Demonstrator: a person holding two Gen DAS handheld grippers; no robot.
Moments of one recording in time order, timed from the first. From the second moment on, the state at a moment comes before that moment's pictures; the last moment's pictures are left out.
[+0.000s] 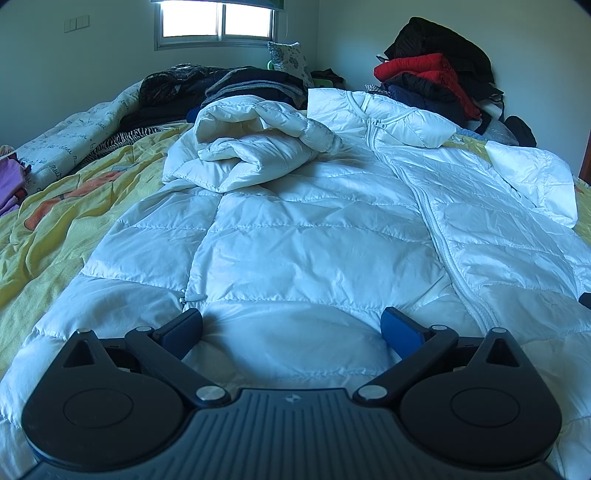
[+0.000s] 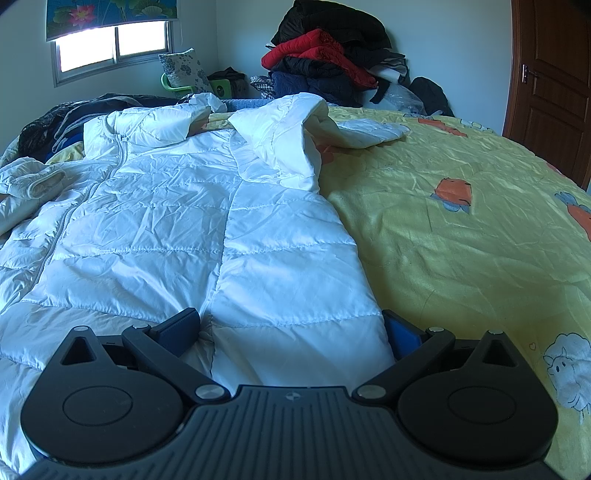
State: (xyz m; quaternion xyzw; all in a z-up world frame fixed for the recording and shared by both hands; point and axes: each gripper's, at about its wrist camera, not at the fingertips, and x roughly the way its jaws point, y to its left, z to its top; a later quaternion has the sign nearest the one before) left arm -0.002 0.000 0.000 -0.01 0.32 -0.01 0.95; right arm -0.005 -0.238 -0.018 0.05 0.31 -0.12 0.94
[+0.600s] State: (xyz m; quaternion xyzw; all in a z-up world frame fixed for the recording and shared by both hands) left arm -0.002 0.001 0.000 -0.01 0.32 -0.01 0.95; right arm -0.007 -0.238 -0.019 0.05 0.32 -0.12 0.94
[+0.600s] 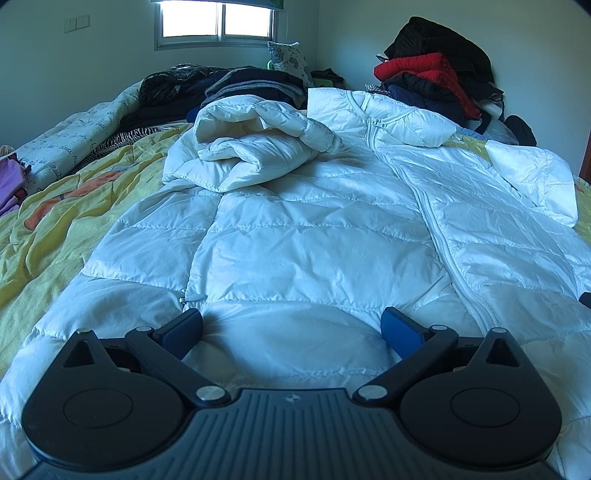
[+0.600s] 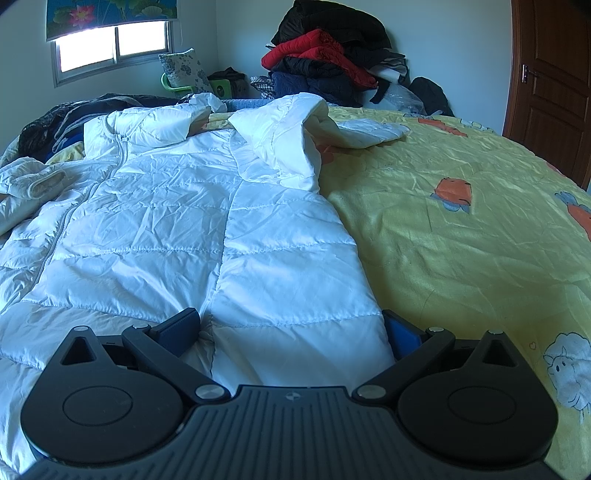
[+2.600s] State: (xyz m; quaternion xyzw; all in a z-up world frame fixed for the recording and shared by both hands) left arm 0.058 0.061 0.000 -0.19 0.27 0.00 0.95; right arm 0.471 -0.239 0.035 0.19 0.42 0.21 0.86
